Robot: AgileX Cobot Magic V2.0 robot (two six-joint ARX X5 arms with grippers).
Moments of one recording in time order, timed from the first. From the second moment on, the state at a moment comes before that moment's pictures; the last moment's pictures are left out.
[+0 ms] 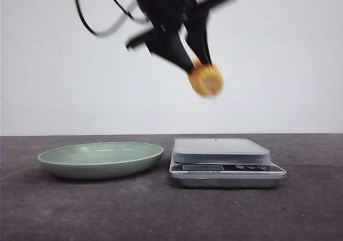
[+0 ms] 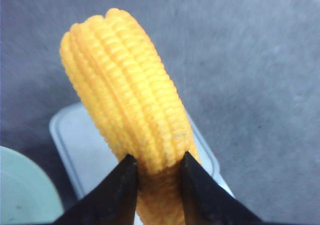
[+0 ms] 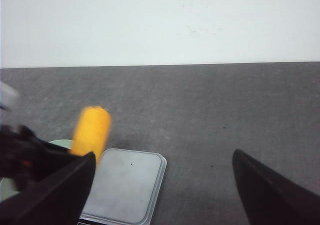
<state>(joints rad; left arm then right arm) -0.81 1.74 1.40 -0.34 -0.06 -0.33 0.10 0.63 1.00 -0.65 -0.21 0.16</state>
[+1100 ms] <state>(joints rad) -0.81 1.90 1.40 -0.32 -0.06 -0.33 0.10 0.63 1.00 -0.66 -0.21 0.16</state>
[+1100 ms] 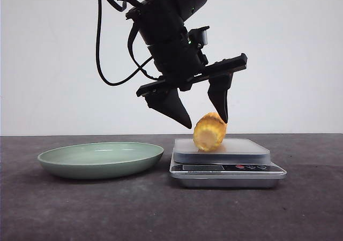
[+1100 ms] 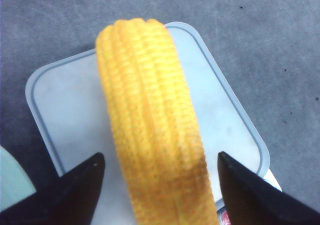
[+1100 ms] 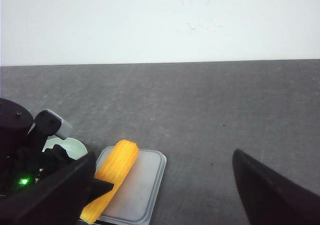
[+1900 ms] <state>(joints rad) -0.65 1.17 1.48 -0.61 -0.14 -0.09 0.10 0.63 1.00 -0.66 -0.23 0.15</state>
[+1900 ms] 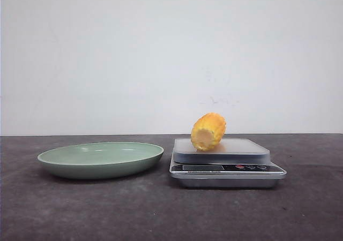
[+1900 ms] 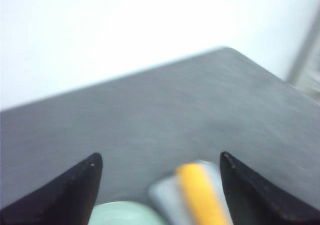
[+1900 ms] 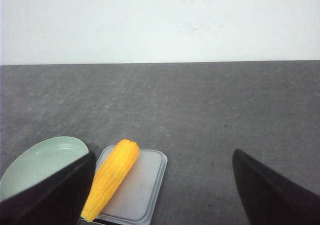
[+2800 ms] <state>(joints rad) -0.33 0.29 1.42 -1.27 -0.26 -0.21 0.19 0.63 1.00 -0.67 -0.27 0.15</state>
